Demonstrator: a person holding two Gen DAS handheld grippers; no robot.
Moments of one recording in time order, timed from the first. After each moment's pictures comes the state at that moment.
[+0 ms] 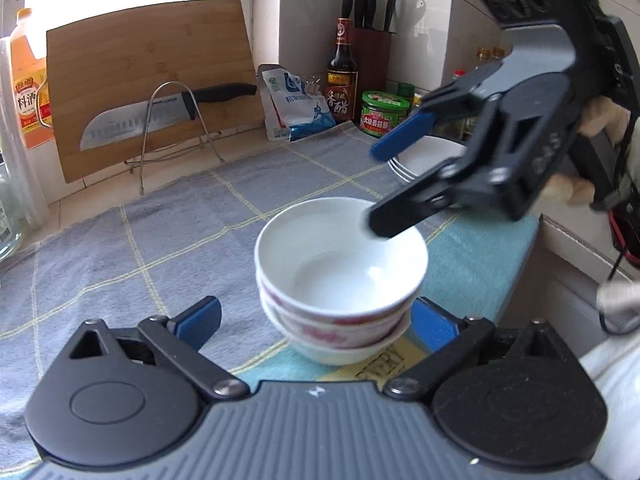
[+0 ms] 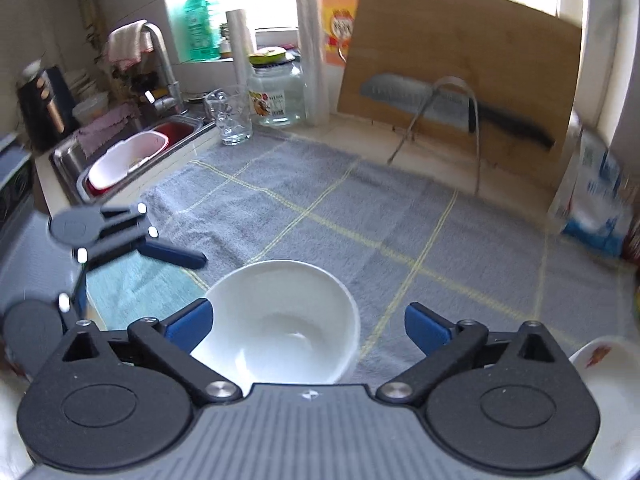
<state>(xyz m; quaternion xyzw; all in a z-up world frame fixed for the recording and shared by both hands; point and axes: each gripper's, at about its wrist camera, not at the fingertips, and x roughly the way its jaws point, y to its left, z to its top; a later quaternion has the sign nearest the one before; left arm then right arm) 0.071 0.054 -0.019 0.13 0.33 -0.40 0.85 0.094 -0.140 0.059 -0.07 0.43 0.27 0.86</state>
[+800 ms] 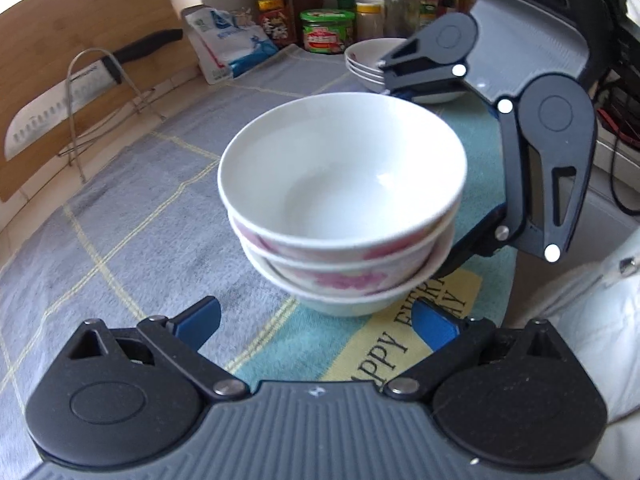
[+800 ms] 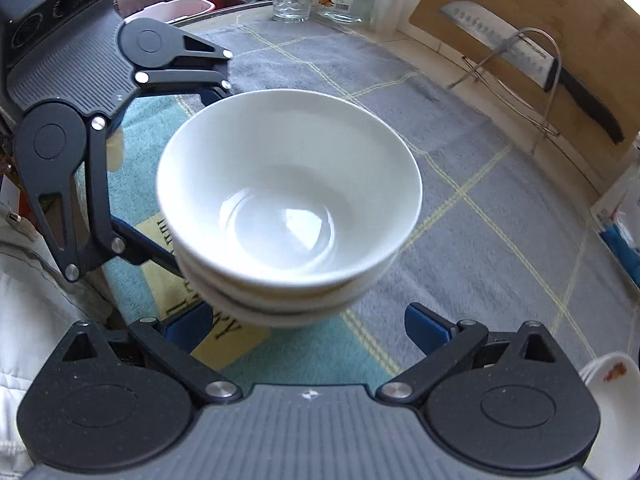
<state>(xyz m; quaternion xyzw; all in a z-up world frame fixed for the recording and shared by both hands) 0.096 0.029 -0.071 0.26 0.36 -0.46 0.77 0.083 -0.115 -0.022 -0.20 0.48 0.33 0.79</state>
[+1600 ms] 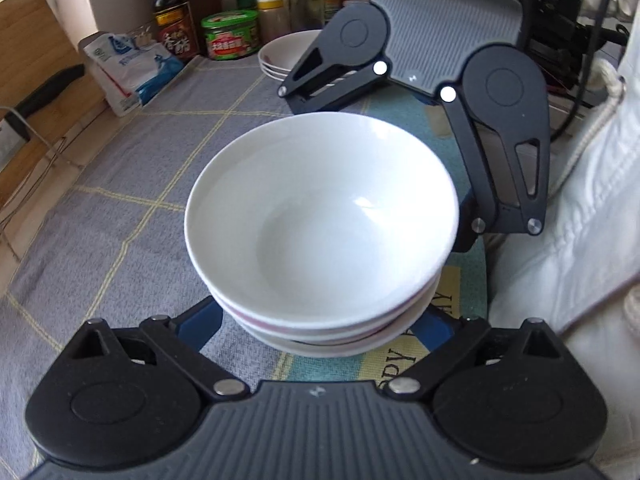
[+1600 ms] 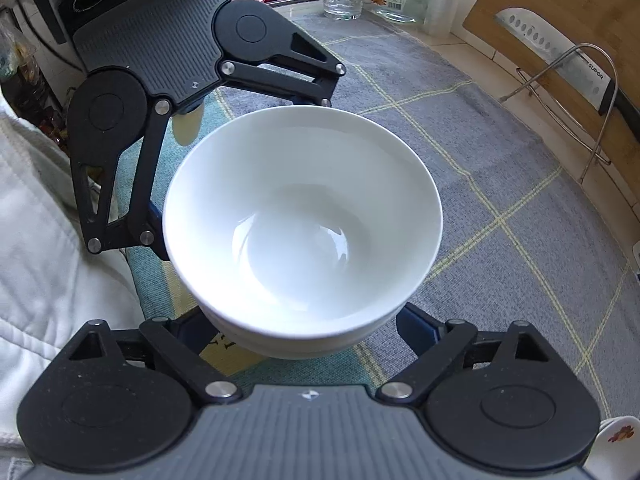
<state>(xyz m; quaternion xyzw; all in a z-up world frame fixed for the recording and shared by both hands) 0.124 0.014 -0.067 0.31 0.34 -0.59 0.67 0.099 -0.111 -0.020 -0.21 0.50 0.40 0.74</state>
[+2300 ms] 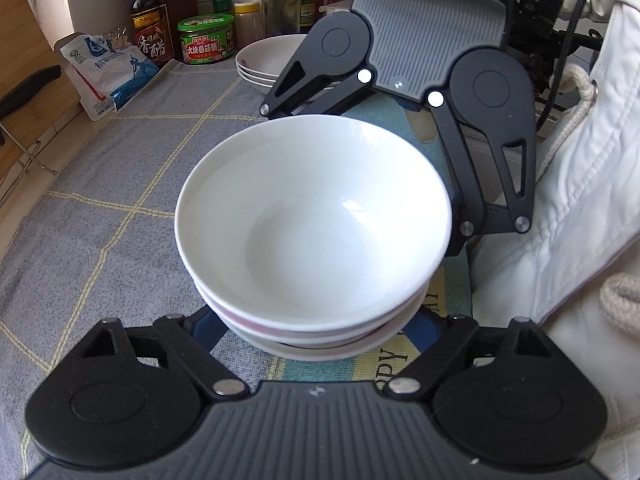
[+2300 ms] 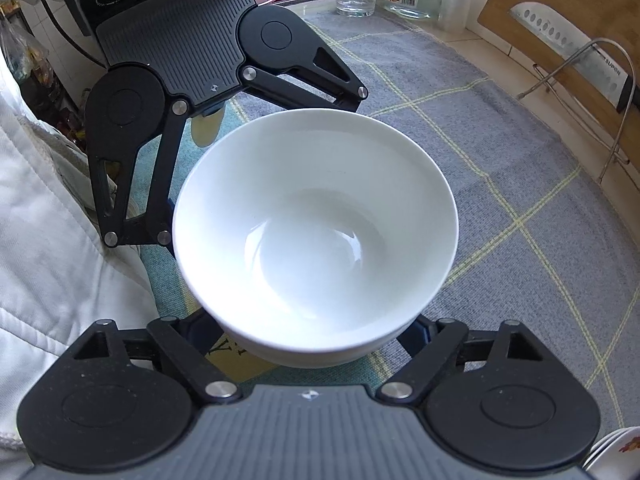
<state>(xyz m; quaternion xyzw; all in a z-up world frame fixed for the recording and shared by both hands) 0.135 0.012 -0.073 0.30 0.34 -0.62 0.64 0.108 -0.104 -0.024 -0.20 0.51 0.42 0.72</state>
